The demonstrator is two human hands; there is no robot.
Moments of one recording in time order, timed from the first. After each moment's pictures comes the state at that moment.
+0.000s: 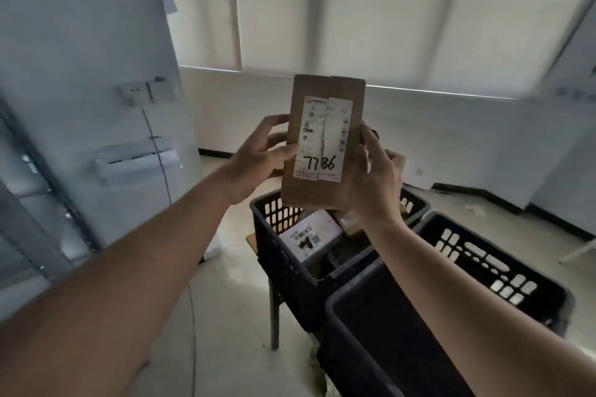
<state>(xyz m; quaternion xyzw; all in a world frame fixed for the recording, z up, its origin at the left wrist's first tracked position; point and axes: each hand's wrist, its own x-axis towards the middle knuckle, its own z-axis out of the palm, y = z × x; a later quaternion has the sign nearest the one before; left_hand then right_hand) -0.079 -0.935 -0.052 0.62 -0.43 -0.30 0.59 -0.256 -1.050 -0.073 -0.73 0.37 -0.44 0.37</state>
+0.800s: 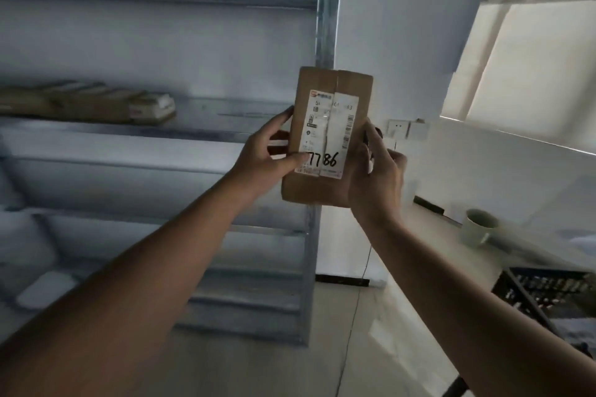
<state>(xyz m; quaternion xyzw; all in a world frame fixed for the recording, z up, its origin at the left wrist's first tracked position) 0.038 -0.422 0.008 0.78 -0.23 0.11 0.57 -0.010 -0.610 -0.021 -0.78 0.06 -0.37 0.51</state>
